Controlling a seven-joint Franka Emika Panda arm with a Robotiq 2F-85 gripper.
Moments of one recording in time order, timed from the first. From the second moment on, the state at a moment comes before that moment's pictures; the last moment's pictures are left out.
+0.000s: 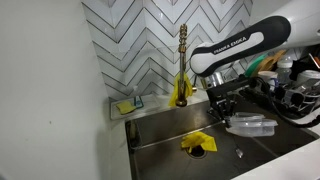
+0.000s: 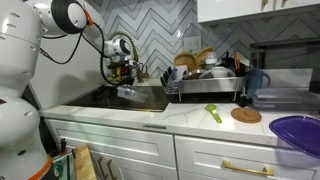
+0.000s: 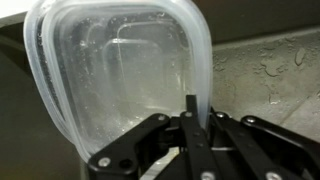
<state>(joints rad) 0.51 0.46 0.21 -1.61 -0.20 1.54 0.33</state>
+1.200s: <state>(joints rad) 0.48 0.12 0.24 -1.99 -0.40 1.58 0.47</state>
